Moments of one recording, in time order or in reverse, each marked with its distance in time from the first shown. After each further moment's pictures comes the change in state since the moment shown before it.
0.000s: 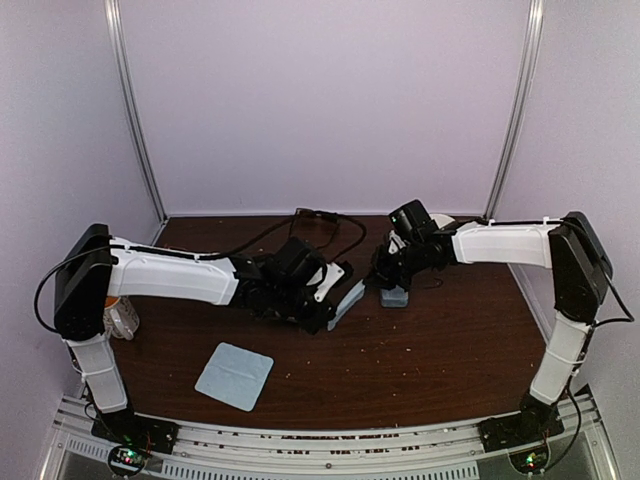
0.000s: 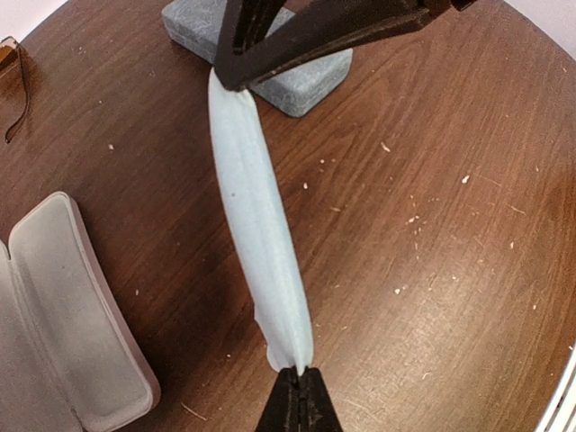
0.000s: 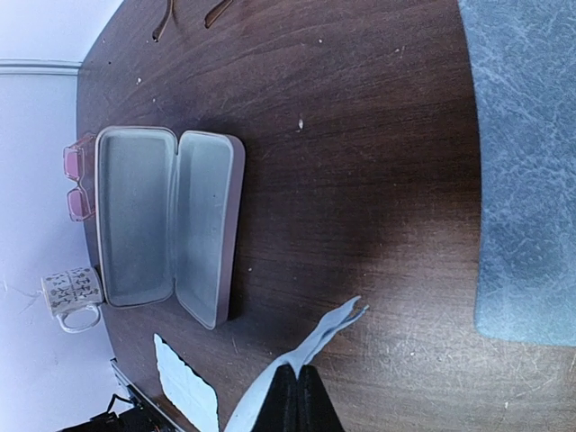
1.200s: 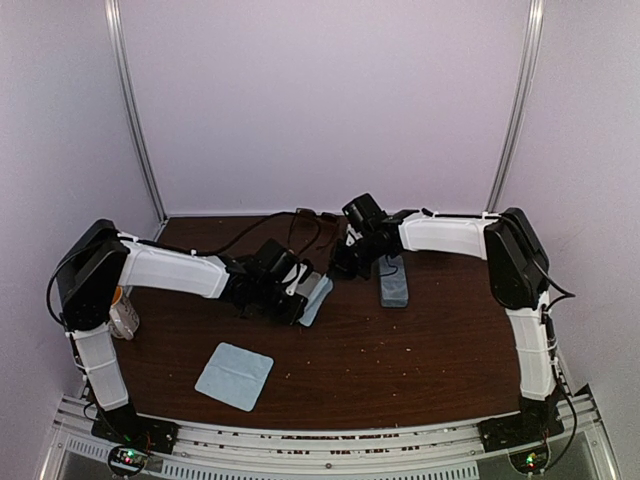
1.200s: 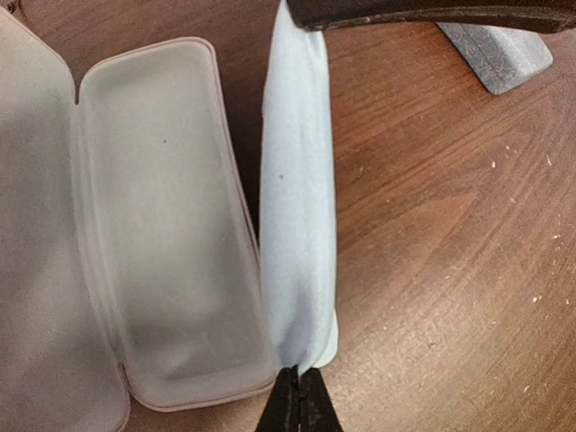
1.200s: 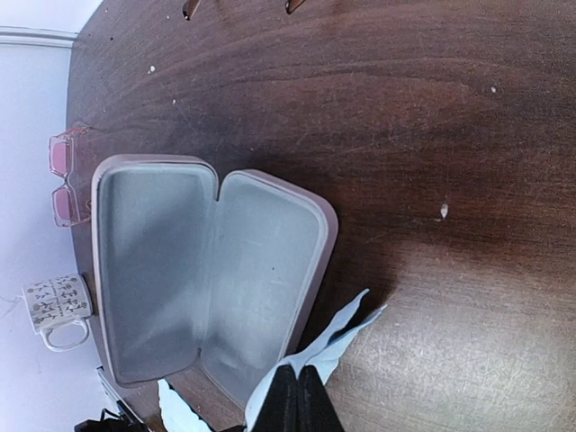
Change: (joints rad) left arm 0.164 0.029 -0.105 0.026 -0.003 -0.193; right arm 0.064 0.391 0.492 -0.129 0.008 -0.048
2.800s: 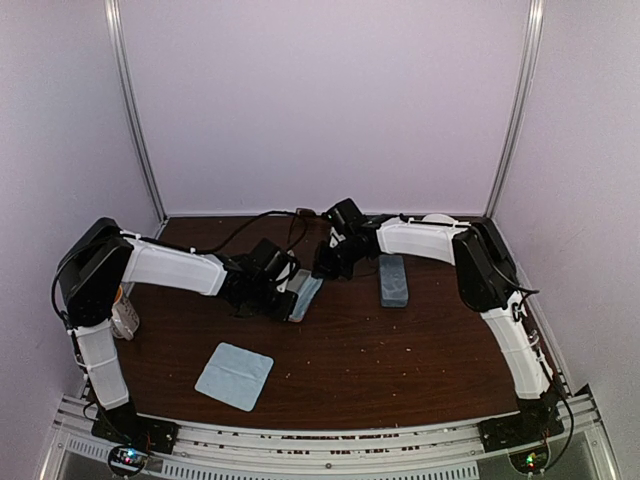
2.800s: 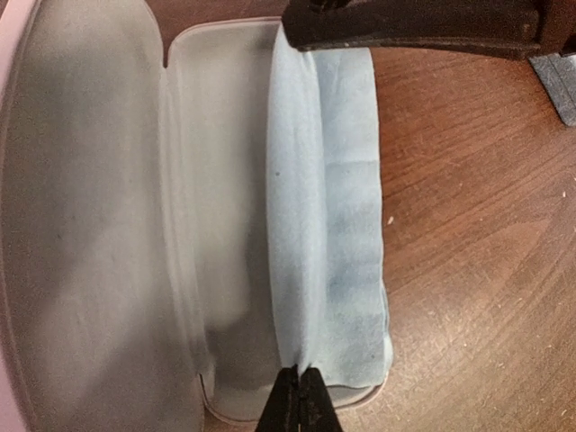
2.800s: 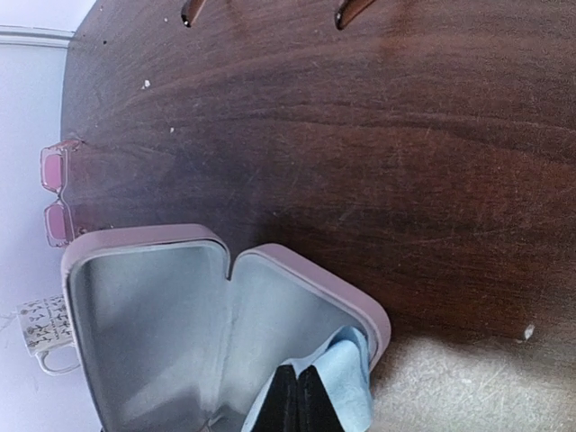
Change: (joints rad) left arm 0.053 0.018 -0.015 0.003 -0.072 -0.038; right arm 0.010 0.231 0.272 -0.022 -0.012 -0.004
